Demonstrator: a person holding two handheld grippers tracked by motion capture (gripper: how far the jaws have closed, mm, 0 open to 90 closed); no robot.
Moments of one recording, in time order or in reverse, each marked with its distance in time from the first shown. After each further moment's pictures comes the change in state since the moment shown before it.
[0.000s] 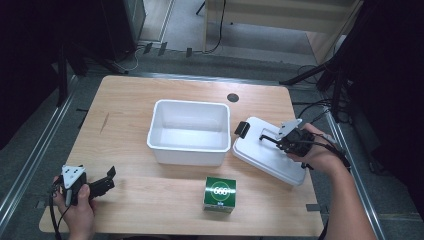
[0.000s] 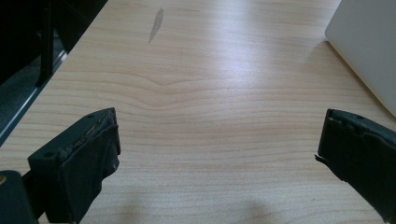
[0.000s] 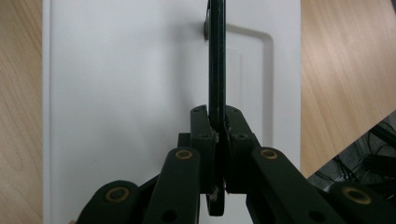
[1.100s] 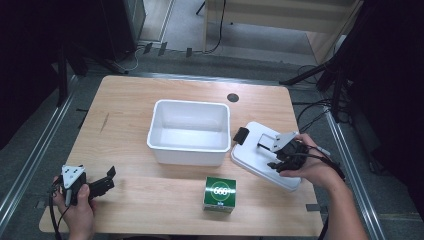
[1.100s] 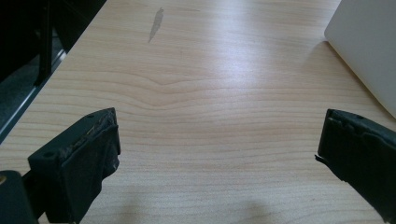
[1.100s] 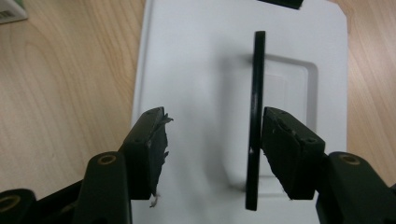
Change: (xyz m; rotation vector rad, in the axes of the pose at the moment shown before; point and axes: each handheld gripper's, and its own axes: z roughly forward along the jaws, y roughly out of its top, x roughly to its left) left arm 0.001 0.000 0.000 0.002 -0.002 -0.002; right arm 0.033 -0.006 0.009 -0.049 0.095 -0.010
